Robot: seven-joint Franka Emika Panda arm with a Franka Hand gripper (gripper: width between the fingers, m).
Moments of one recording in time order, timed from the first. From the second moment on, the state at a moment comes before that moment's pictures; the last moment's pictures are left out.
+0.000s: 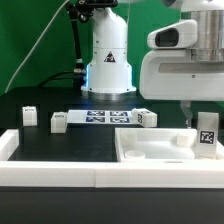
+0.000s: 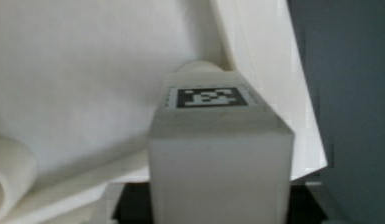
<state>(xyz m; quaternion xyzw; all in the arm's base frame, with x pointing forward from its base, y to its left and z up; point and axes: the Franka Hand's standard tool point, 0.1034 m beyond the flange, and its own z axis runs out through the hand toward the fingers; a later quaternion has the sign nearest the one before) 0.632 0.111 0.078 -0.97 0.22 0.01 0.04</state>
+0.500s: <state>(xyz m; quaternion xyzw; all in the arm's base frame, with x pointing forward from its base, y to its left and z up) 0.631 0.108 0.077 -0.87 0.50 0.02 0.04</state>
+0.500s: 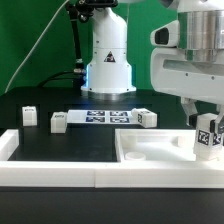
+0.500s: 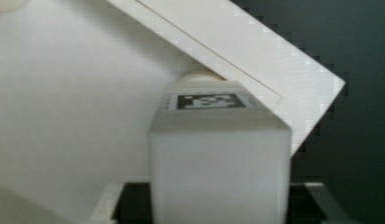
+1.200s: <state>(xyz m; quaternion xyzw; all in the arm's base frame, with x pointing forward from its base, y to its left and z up) 0.630 0.116 0.078 -0.92 0.38 0.02 0.04</state>
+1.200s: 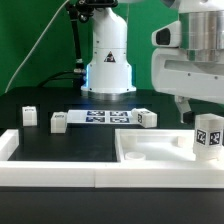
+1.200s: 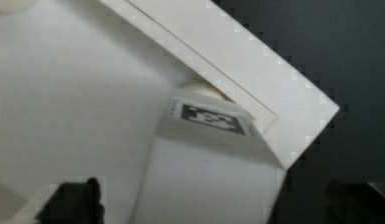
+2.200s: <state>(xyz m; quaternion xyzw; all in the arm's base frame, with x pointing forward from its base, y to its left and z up) 0.636 0.119 0.084 -0.98 -0.19 -0.02 0.01</state>
